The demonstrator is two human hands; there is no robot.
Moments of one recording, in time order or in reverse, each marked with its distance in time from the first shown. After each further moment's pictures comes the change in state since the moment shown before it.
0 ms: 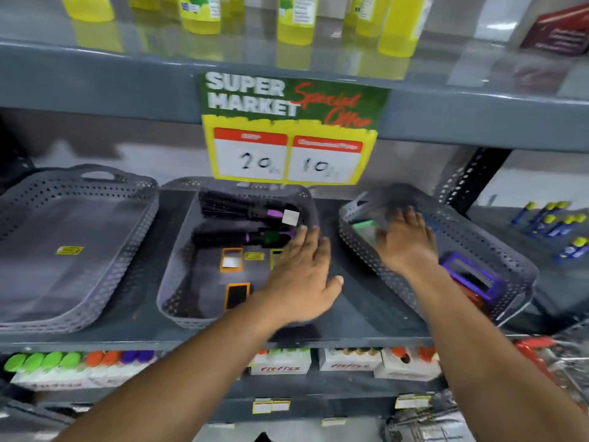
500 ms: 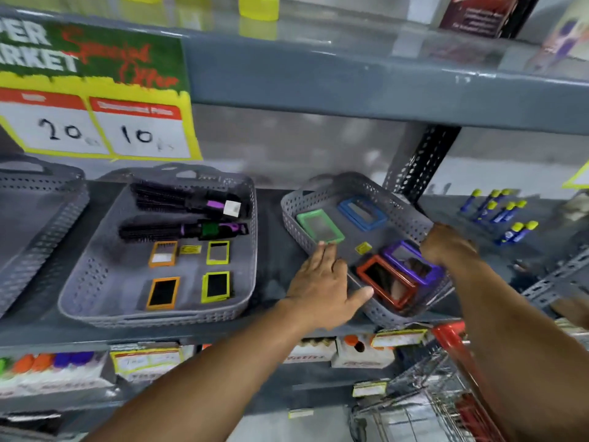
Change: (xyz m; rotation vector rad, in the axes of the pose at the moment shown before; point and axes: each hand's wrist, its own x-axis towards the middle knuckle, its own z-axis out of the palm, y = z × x) left_hand 0.056 0.123 0.066 -0.091 -0.171 0.056; right_hand 0.042 0.180 -0.027 -0.180 -0.192 0.311
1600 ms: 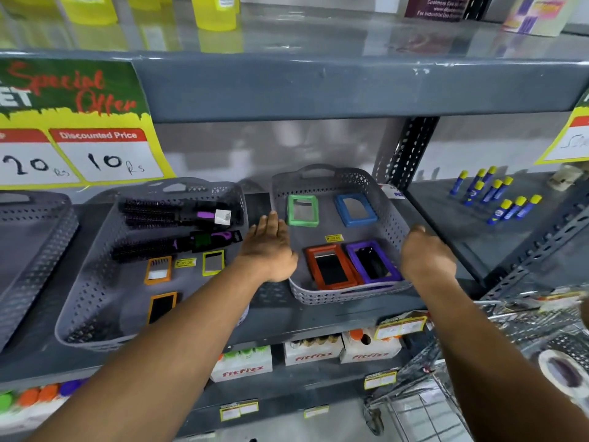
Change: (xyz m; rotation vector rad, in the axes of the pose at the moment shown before) left_hand 0.024 -0.071 -0.056 0.216 -0.124 -0.242; right_hand -0.056 -0.016 0.036 0.124 0.190 0.033
